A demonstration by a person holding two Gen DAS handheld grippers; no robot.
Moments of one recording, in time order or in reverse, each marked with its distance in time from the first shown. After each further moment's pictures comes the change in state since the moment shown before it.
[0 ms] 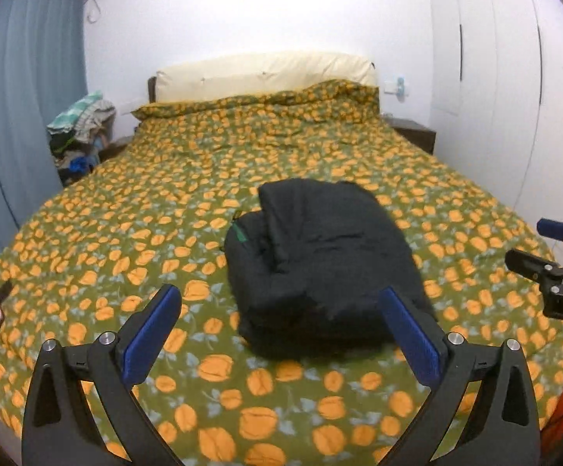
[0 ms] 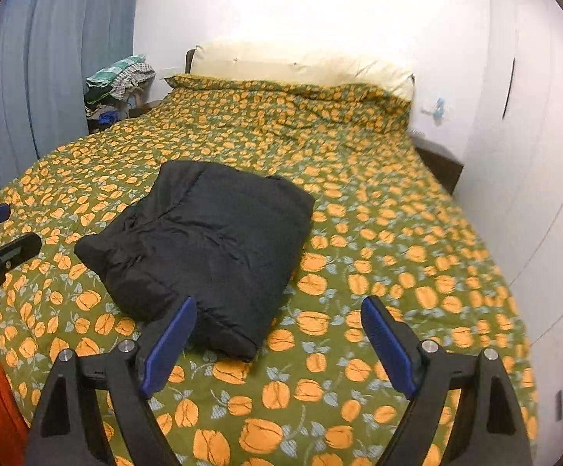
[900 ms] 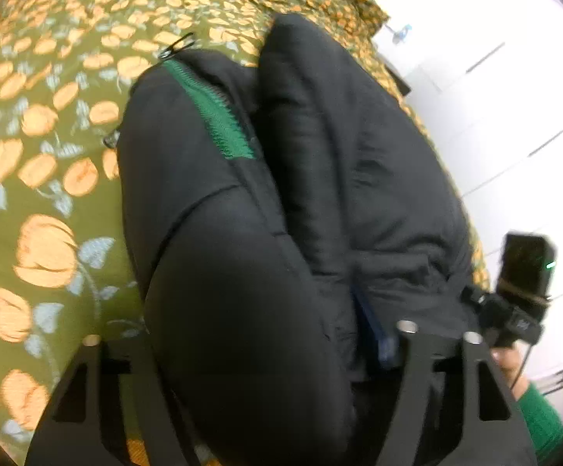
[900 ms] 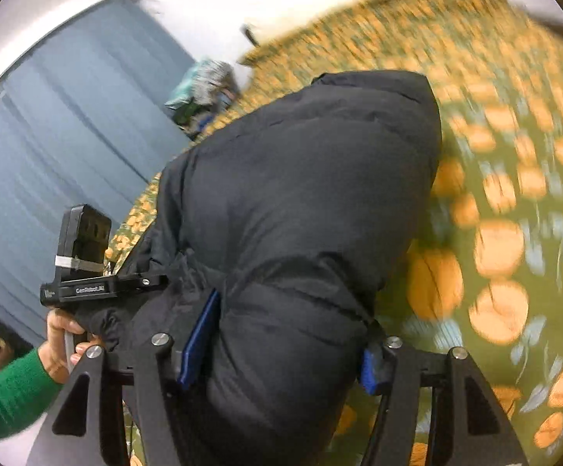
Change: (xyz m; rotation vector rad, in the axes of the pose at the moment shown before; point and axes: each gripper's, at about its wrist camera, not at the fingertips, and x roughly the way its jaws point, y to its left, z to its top) left arm 0.251 0.067 -0.021 -0.376 0.498 -0.500; right arm 0.269 -0.036 -0.005 0.332 0.220 0.738
